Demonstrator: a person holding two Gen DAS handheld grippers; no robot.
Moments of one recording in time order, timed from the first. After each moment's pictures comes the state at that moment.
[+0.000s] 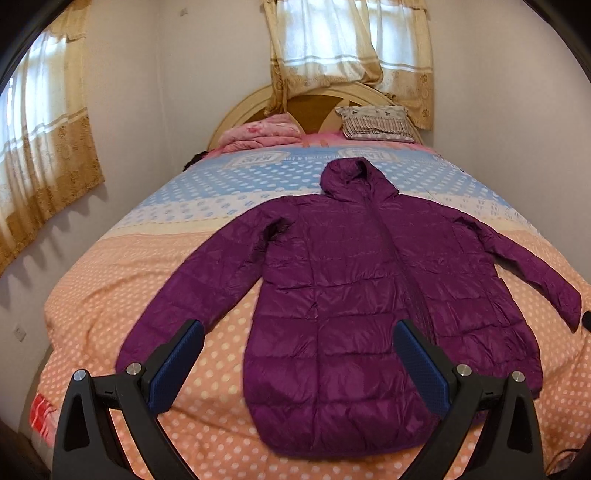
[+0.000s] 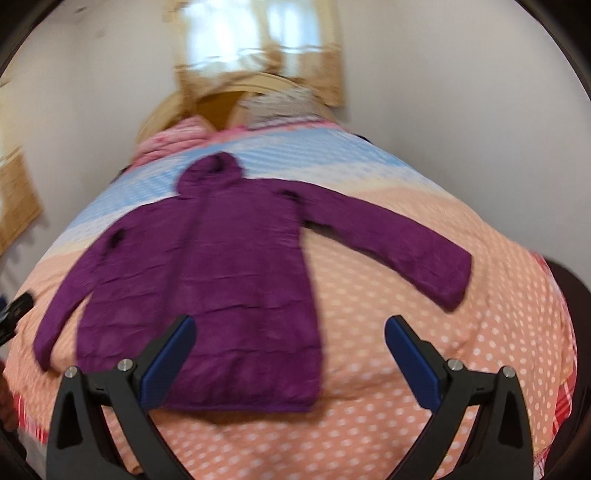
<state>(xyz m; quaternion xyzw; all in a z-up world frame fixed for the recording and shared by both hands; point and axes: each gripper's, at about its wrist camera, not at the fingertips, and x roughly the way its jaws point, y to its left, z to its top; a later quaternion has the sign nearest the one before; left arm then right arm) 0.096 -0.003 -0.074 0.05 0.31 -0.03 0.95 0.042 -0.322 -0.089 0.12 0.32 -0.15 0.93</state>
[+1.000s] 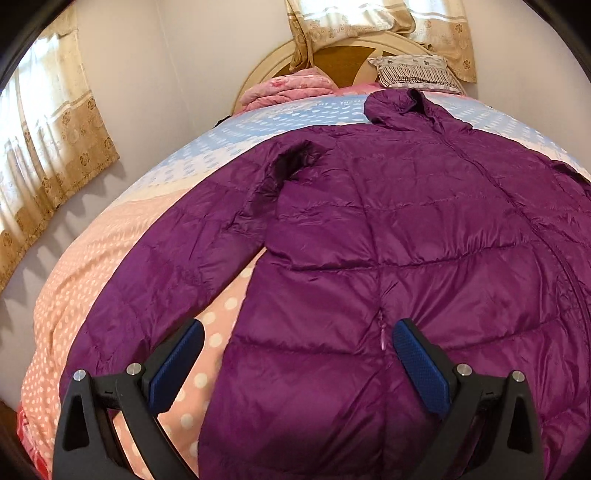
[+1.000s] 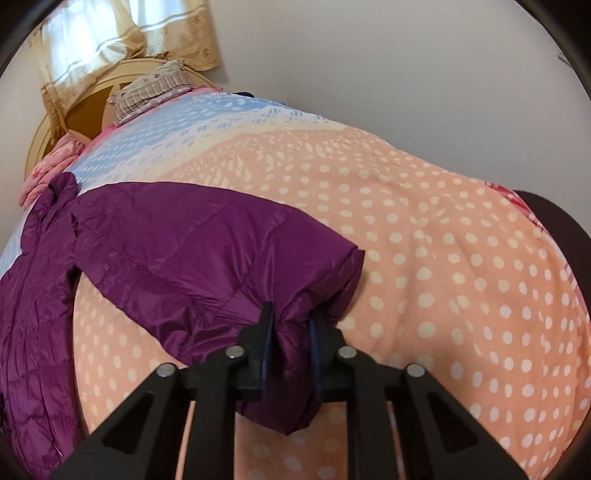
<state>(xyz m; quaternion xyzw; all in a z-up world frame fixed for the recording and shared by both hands) 0.232 0.002 -0.204 0.09 0.37 0.06 0.92 0.087 -0.510 -0.163 0.19 0.38 -0.28 0.86</state>
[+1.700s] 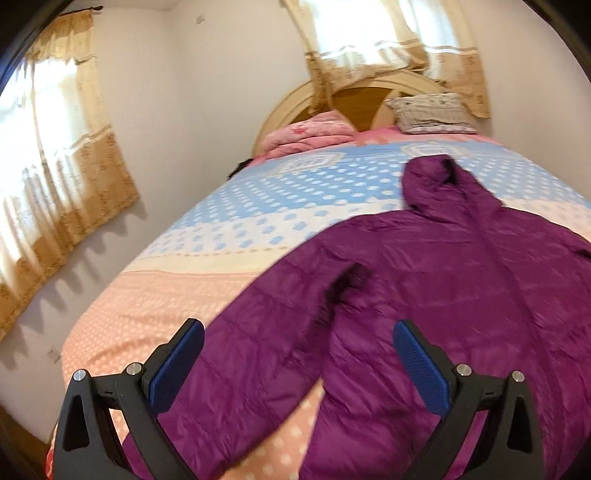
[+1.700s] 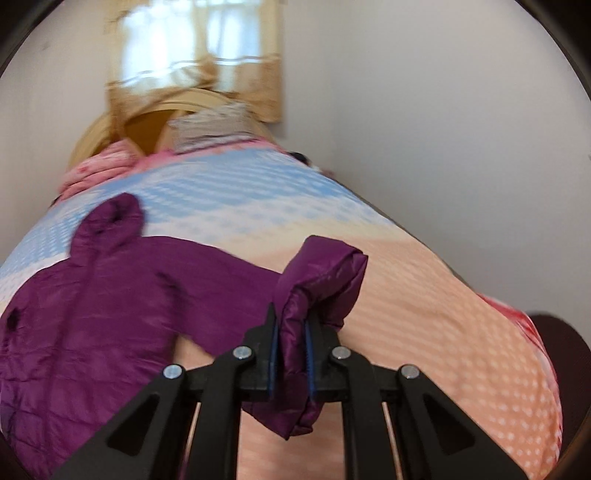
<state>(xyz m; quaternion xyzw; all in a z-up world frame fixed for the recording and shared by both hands) 0.300 0.027 -0.116 0.10 0.29 0.10 0.95 0.185 -0.396 -0.068 0.07 0.28 -0.21 0.93</state>
